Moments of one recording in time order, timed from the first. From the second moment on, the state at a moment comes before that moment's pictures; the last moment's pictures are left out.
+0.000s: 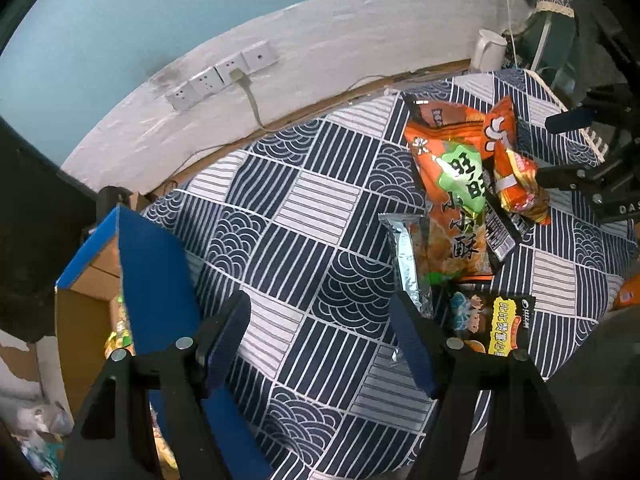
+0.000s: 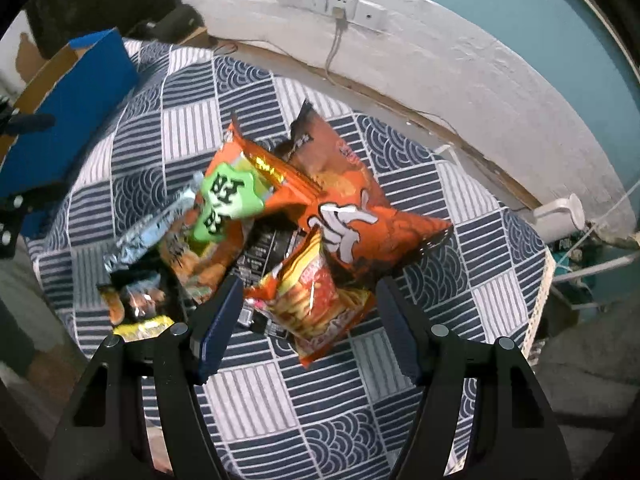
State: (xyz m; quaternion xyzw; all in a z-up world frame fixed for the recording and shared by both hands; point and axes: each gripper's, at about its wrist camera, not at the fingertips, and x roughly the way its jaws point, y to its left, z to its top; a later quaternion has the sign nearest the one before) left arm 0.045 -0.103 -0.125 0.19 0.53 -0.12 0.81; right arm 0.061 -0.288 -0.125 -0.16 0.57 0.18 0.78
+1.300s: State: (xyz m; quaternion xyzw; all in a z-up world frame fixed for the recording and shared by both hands) left arm 0.089 -0.140 -0.230 0.13 0.63 -0.18 0.75; right arm 0.069 -0.289 -0.199 -0.15 0.61 0.22 0.74
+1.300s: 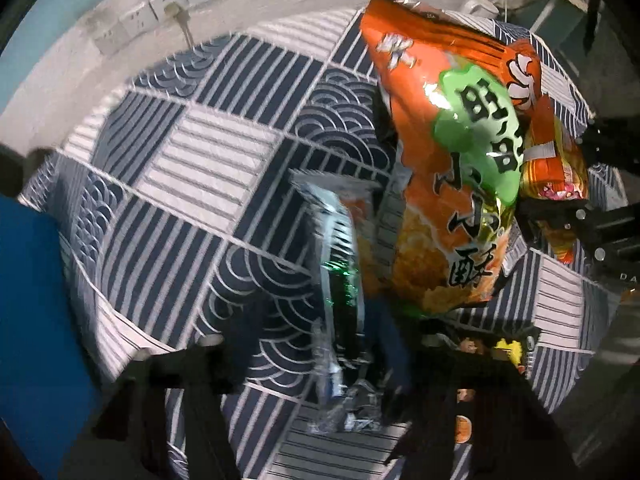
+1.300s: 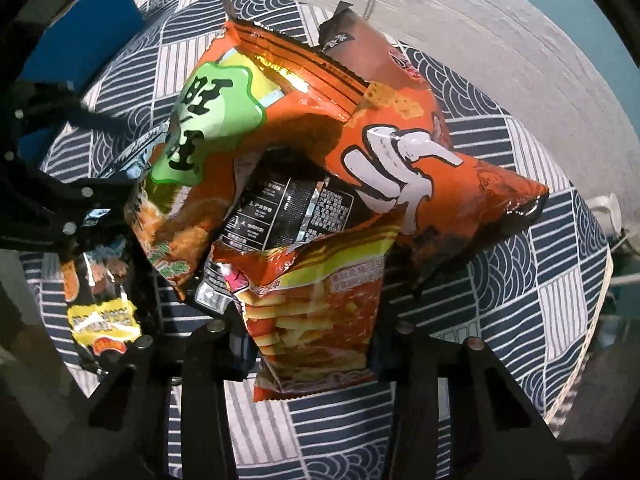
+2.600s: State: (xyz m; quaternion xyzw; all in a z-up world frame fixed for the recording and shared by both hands) left arm 0.032 -0.091 -0.088 0.12 0.52 -0.14 0.84; right arm 0.048 -0.262 -0.068 -0.08 0.55 0.19 0.81
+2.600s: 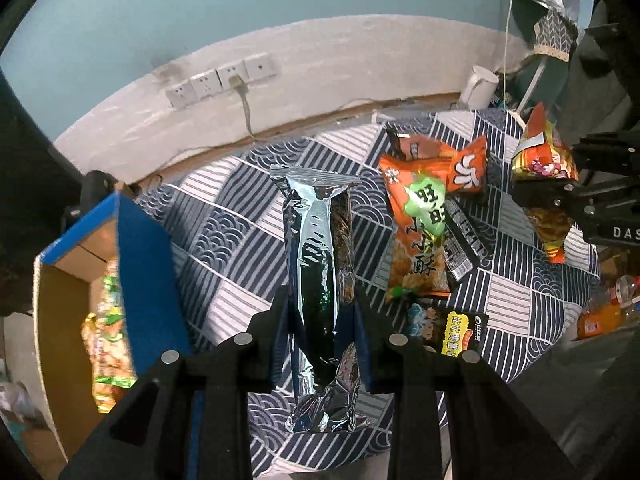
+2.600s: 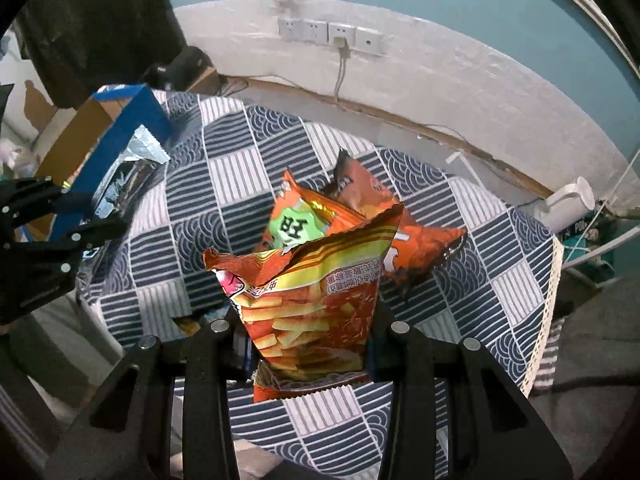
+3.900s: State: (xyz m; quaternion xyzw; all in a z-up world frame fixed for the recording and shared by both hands) left arm 0.006 0.082 -0.050 0.05 0.47 -0.01 0.88; right arm 0.067 -0.067 -0.026 -0.13 0.52 0.31 0.79
